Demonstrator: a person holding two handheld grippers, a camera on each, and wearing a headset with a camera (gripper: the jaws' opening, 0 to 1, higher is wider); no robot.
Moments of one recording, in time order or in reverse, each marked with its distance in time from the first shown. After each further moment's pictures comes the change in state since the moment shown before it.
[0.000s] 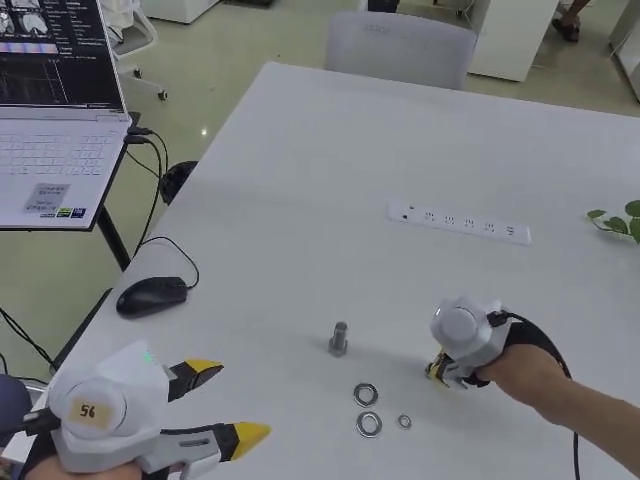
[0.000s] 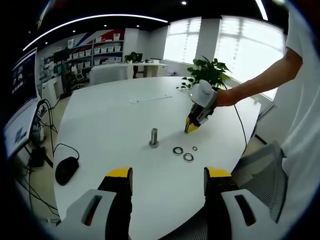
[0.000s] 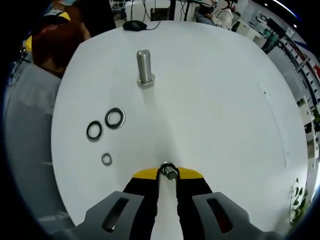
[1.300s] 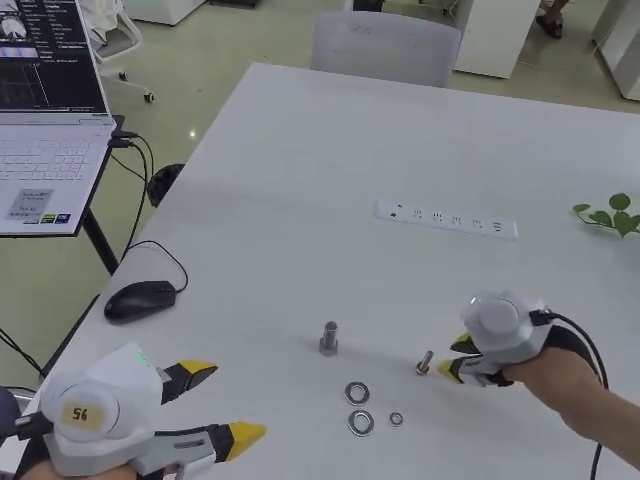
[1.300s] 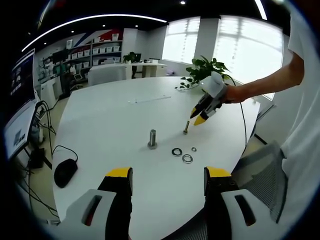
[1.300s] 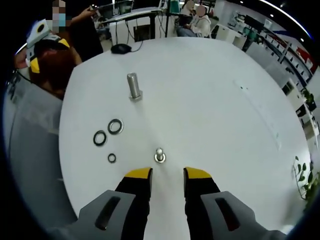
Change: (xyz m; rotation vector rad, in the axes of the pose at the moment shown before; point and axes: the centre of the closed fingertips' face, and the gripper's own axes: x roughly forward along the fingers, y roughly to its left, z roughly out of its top) left arm 0.005 -0.003 0.004 0.008 0.001 -0.010; right arm -0.048 -0.010 -0.013 0.152 -0.141 -0.049
